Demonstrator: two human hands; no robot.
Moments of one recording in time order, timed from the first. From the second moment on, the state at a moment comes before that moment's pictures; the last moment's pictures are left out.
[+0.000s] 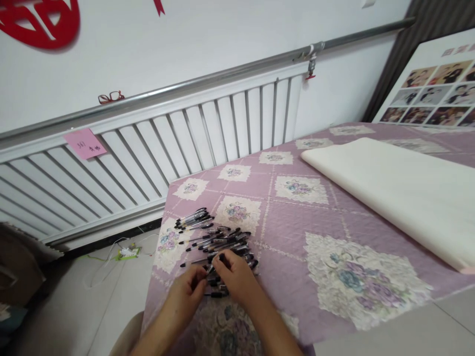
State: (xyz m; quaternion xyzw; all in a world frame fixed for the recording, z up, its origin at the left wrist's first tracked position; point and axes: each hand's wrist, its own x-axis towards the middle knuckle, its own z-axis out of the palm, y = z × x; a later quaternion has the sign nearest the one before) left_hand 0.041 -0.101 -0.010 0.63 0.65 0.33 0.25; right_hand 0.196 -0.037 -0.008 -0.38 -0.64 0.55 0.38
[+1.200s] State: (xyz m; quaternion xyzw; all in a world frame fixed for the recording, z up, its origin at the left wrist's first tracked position) left_hand 0.055 -0.117 -0.012 0.60 0.65 0.34 0.33; right_hand 0.208 -0.044 0.000 -0.41 -0.50 0.66 0.39
